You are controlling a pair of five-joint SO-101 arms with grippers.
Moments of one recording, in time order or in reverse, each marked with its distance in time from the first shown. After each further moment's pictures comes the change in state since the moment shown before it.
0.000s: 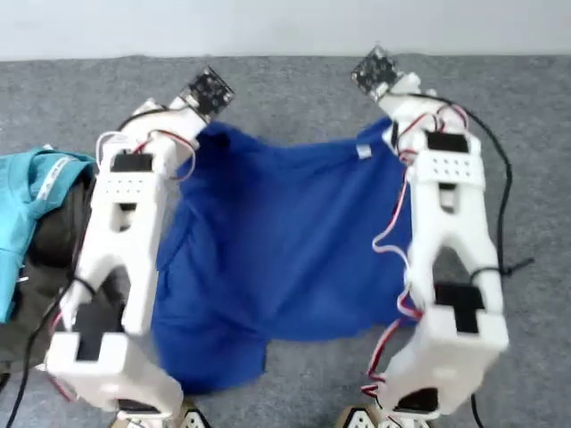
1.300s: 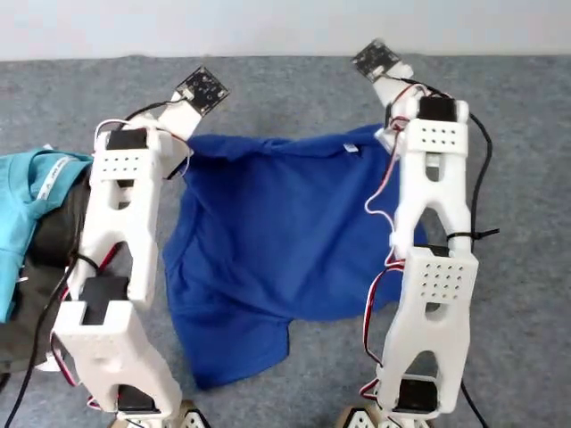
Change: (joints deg) left arm -1.3 7.6 -13.7 27.2 0.2; right arm -2.1 31.0 -44.3 34.8 -4.7
